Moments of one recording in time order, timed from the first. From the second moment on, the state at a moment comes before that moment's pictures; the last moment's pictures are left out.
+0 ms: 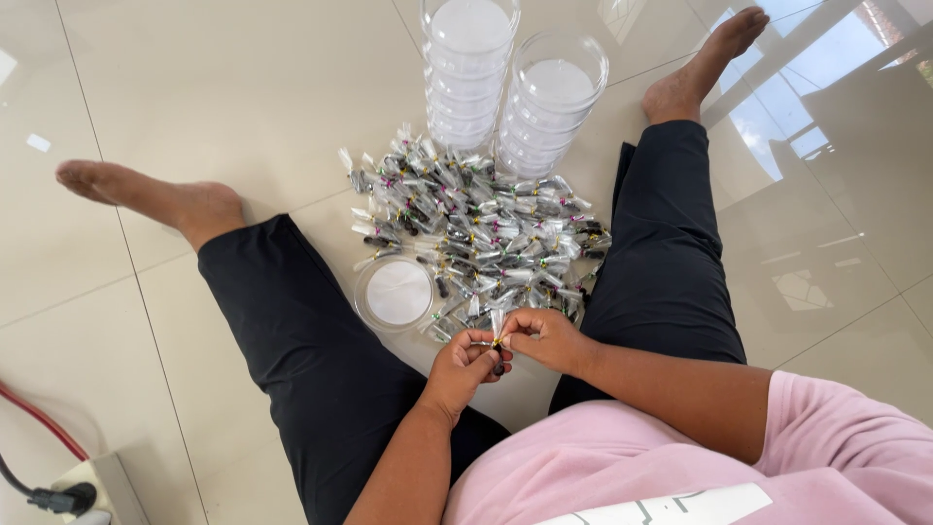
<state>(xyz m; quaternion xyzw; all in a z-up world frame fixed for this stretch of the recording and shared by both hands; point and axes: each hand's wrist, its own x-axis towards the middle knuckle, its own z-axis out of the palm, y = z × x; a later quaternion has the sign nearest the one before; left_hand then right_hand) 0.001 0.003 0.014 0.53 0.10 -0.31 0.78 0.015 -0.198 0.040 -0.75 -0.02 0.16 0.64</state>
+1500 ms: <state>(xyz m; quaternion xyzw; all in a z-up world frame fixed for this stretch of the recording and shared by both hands) 0.010 0.006 0.015 0.49 0.10 -0.36 0.79 0.022 -0.197 0.039 -0.73 0.05 0.24 0.63</state>
